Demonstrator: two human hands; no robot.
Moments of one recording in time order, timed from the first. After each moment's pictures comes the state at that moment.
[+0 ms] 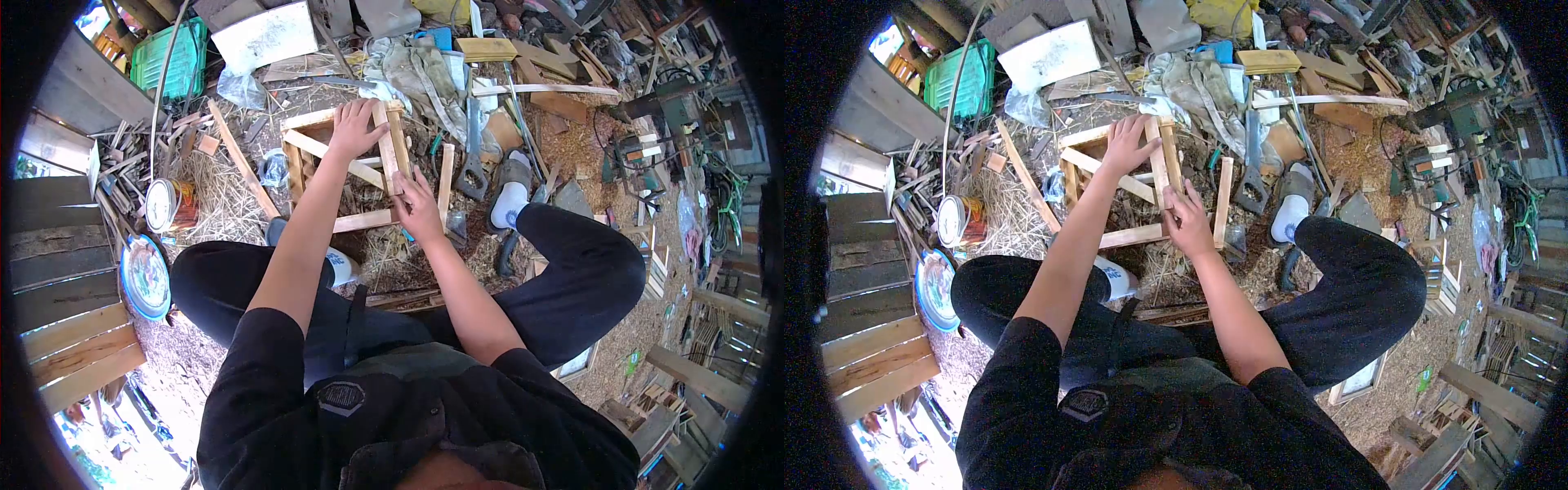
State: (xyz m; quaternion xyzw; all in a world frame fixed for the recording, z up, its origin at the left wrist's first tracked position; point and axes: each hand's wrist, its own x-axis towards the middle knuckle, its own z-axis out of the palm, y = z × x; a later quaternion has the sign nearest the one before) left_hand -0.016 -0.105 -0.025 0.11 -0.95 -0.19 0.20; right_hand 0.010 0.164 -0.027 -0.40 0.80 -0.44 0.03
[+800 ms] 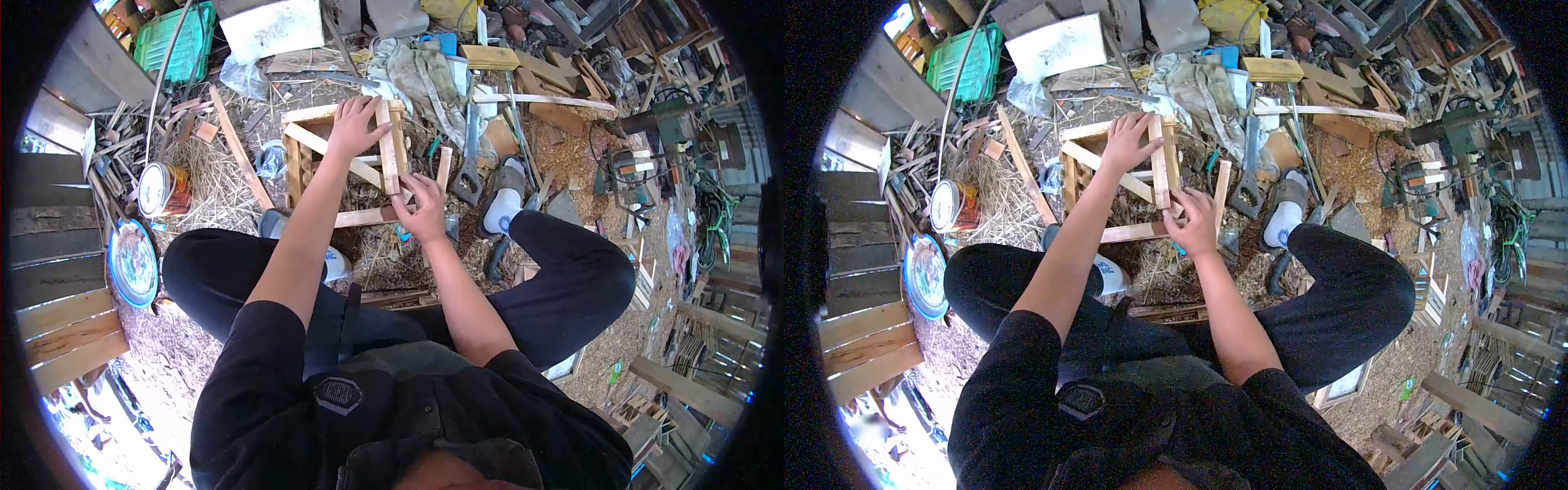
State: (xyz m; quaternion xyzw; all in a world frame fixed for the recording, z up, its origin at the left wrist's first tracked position) left_hand -0.008 -0.100 -0.018 0.12 -0.94 -0.17 0.25; right_hand 0.010 0.175 -0.014 -0.37 0.82 -0.44 -0.06
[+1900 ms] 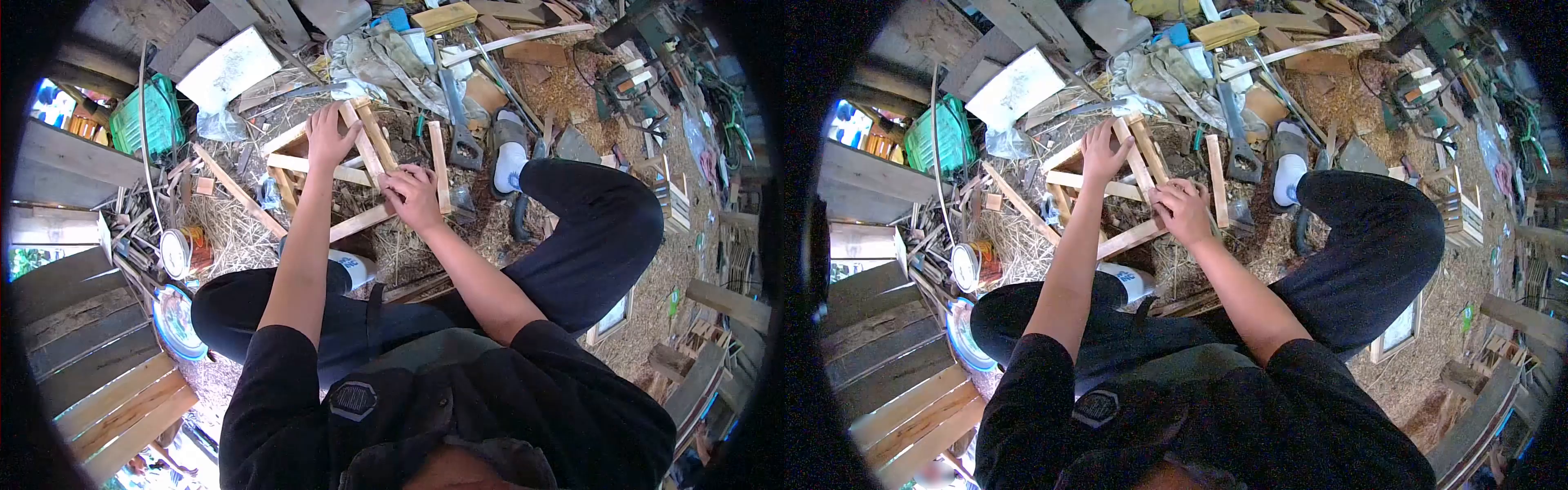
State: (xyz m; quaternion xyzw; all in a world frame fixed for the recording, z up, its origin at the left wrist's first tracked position) left_hand -0.013 -0.099 -0.012 0.11 -0.95 -0.18 0.23; right_hand 0.023 0.166 -0.015 -0.34 0.84 -0.41 -0.06
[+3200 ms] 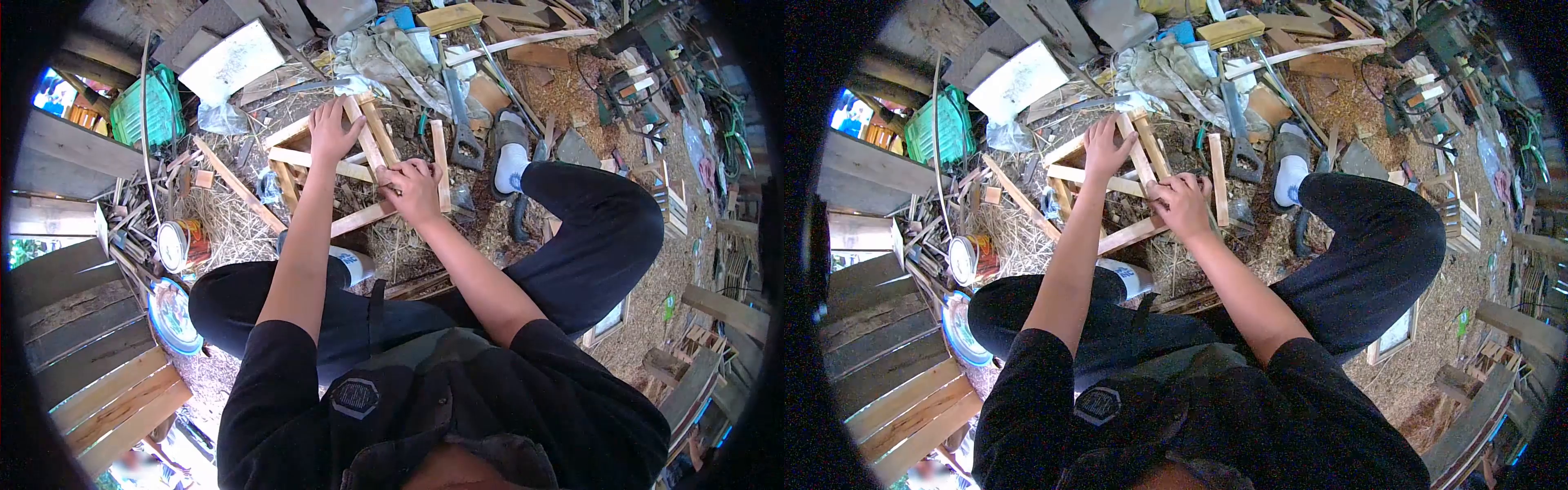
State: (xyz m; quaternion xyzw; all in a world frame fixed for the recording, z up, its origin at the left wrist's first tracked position) left_hand -0.015 -0.103 -0.020 0.10 -0.95 -0.16 0.24; right_hand 0.021 0.160 -0.002 -0.35 0.87 -0.35 -0.05
